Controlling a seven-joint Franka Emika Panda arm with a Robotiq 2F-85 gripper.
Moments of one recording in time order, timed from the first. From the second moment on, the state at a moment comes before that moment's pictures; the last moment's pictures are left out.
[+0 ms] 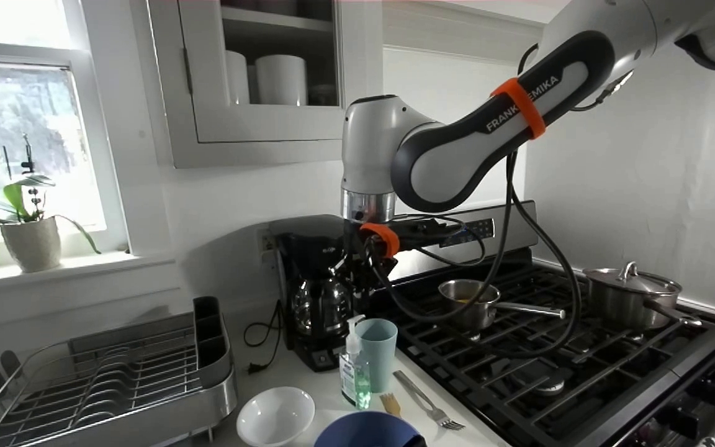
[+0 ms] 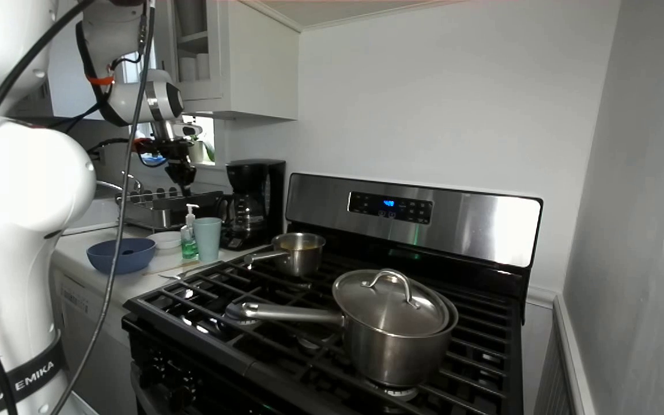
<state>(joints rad) 0.41 0.30 0.29 -1.87 -0.34 2.29 0.95</state>
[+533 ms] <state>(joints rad) 0.43 0.37 0.27 -1.80 -0.32 2.29 0.91</state>
